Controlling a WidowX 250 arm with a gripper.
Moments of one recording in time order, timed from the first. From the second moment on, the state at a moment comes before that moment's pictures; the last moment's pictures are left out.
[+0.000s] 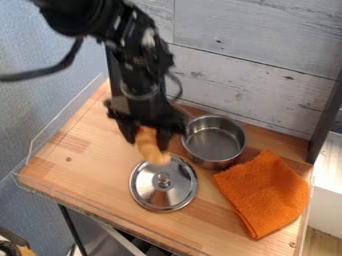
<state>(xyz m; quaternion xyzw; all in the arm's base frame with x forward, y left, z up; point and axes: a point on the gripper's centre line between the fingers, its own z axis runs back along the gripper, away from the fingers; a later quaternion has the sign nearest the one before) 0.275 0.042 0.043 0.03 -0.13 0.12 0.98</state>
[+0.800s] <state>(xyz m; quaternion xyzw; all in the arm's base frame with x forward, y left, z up) 0.333 0.110 -0.018 0.04 -0.05 0.18 0.98</state>
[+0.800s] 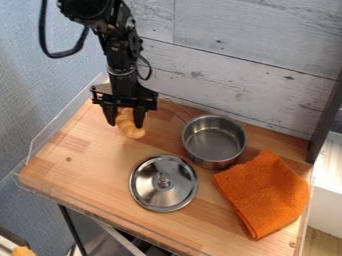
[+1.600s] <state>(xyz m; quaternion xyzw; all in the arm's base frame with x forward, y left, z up) 0.349 0.131 -0.038 0.04 -0.02 0.21 0.98</state>
